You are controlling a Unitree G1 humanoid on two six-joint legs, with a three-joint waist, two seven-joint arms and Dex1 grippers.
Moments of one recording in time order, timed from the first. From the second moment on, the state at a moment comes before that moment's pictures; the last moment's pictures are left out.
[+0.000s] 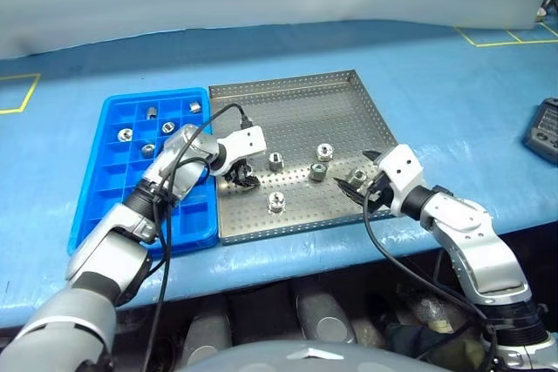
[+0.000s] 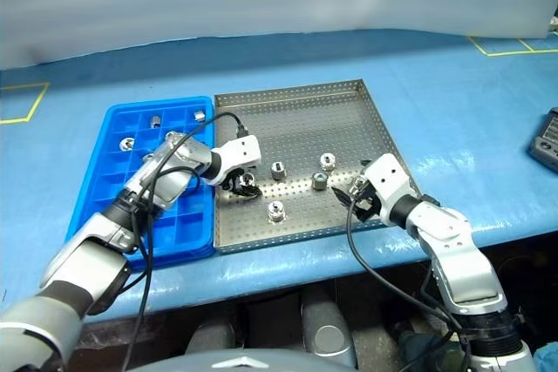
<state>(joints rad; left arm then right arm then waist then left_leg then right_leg) -0.79 0.48 -0.49 0.34 0.16 0.57 -1.03 -0.06 -0.59 -0.01 -0.36 0.20 0.47 0.57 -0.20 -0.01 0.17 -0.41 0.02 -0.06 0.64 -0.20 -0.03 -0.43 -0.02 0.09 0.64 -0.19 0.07</state>
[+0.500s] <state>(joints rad) -0.75 0.50 -0.50 0.27 0.16 0.58 -1.06 -0.07 -0.59 -0.01 -0.36 0.20 0.47 0.57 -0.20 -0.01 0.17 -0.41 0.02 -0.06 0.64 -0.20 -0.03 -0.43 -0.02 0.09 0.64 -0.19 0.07</state>
